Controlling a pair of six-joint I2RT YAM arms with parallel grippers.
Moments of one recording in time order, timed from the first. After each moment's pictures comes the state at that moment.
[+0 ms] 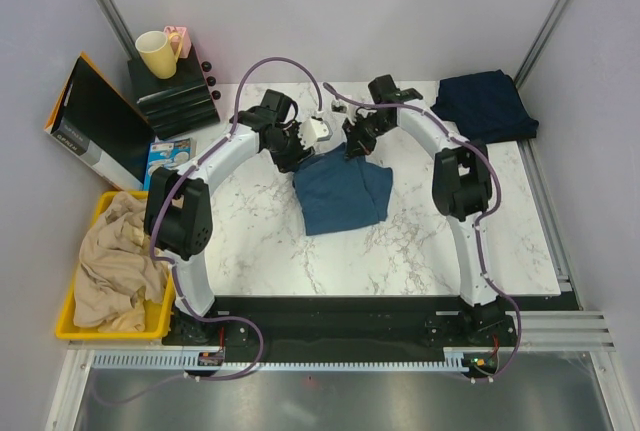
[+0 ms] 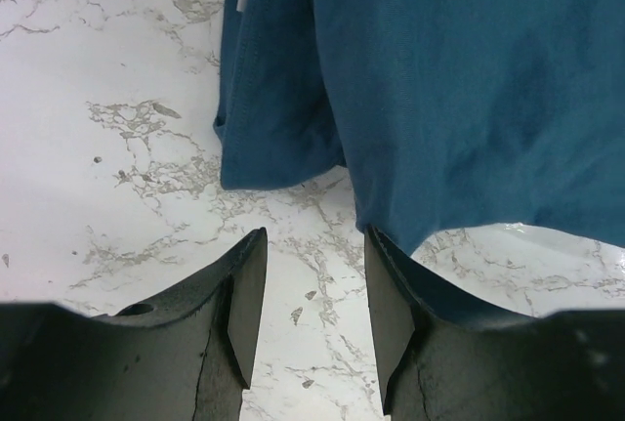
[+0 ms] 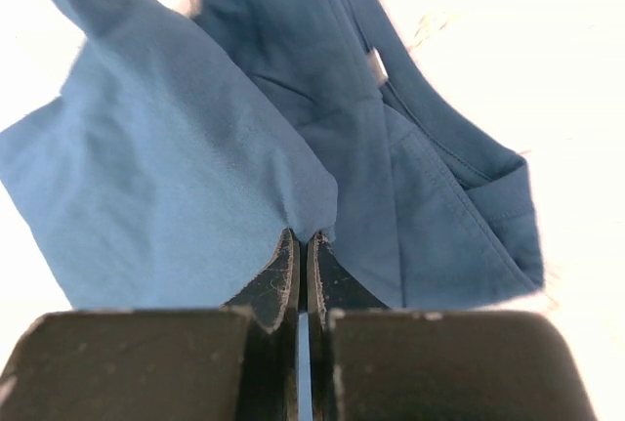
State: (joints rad) left arm -0.40 1.89 1.56 -0.71 0.28 0.78; right arm 0.34 2.38 2.10 -0.91 -0.75 -0.65
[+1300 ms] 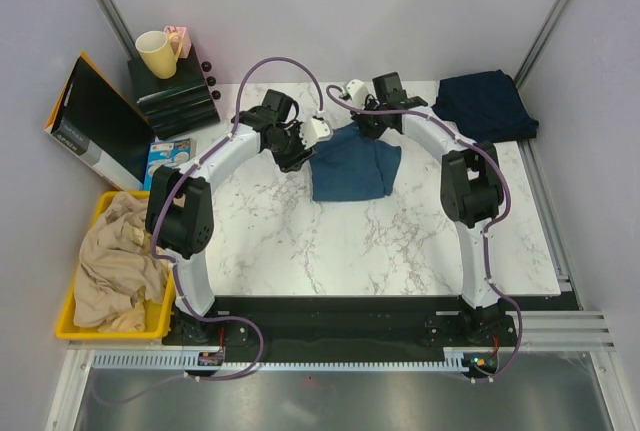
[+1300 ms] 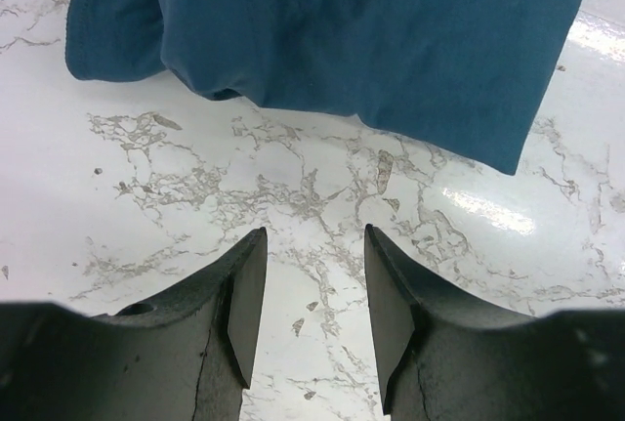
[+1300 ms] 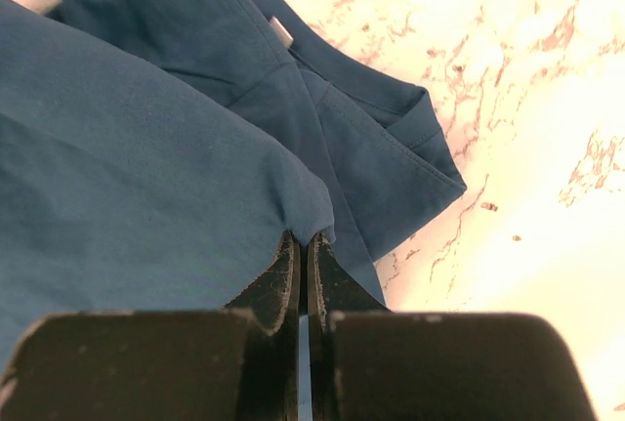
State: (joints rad) left arm -0.41 1.90 1.56 -0.70 0.30 0.77; right arm 0.34 2.23 1.88 -0.48 -0.28 -0.50
